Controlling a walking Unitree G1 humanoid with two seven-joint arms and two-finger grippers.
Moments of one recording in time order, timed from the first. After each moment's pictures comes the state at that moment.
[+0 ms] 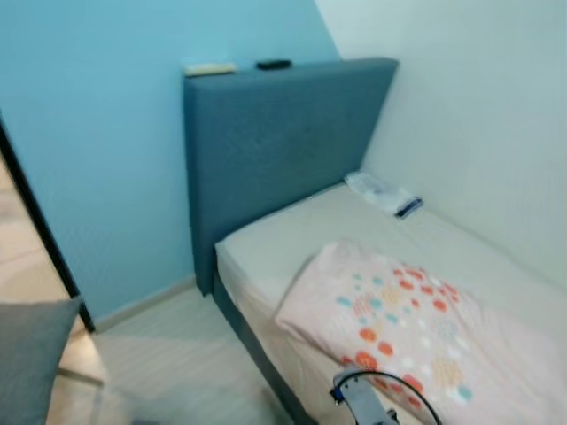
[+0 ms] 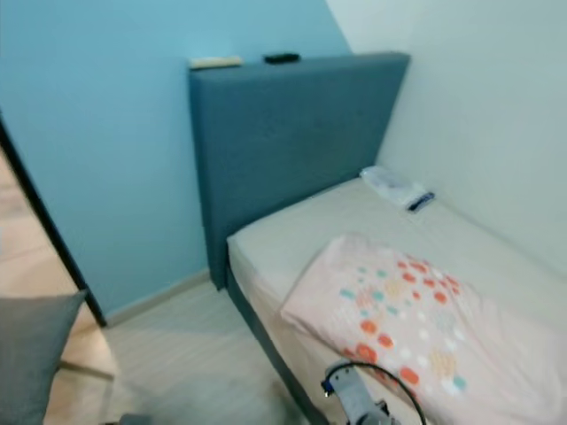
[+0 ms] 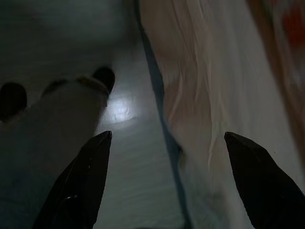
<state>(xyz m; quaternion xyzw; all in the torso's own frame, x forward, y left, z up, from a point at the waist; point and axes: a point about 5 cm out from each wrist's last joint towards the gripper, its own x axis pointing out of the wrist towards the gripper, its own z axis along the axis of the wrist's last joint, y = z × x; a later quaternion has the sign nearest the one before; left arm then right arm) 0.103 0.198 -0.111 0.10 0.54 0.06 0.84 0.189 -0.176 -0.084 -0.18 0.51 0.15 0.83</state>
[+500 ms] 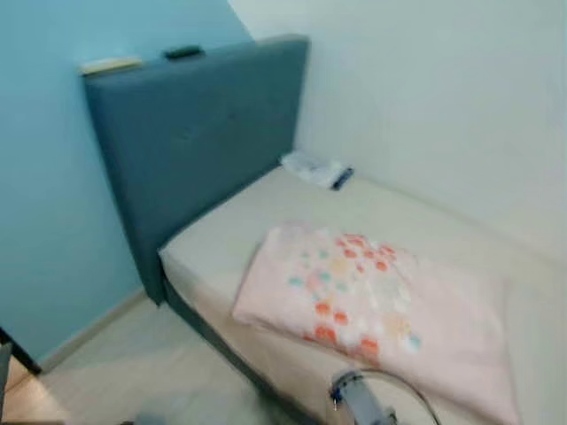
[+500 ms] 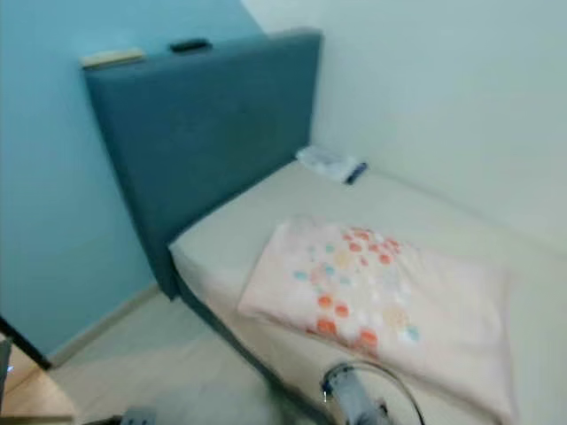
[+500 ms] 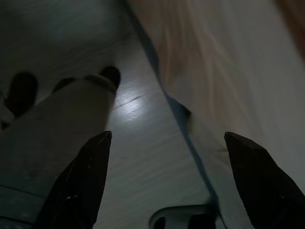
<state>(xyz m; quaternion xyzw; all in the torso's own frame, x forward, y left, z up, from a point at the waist) 0.104 0.202 -0.110 0.10 0.53 0.07 0.84 0.184 -0.165 -0.087 -0.19 0.51 0.16 0.82</state>
